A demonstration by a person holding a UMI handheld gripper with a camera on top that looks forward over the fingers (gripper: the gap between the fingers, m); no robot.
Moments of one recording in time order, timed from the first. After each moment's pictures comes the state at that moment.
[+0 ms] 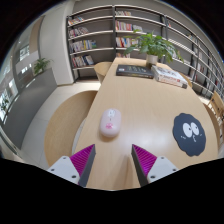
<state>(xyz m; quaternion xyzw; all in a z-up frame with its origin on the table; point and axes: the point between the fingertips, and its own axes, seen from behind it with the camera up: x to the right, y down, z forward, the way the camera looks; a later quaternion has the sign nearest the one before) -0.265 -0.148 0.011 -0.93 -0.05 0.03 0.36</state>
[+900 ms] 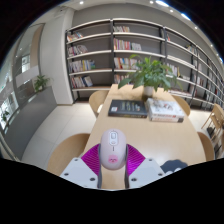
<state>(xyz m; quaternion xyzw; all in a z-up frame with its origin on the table) -0.227 -0.001 0.146 -0.89 -0.05 0.03 0.45</state>
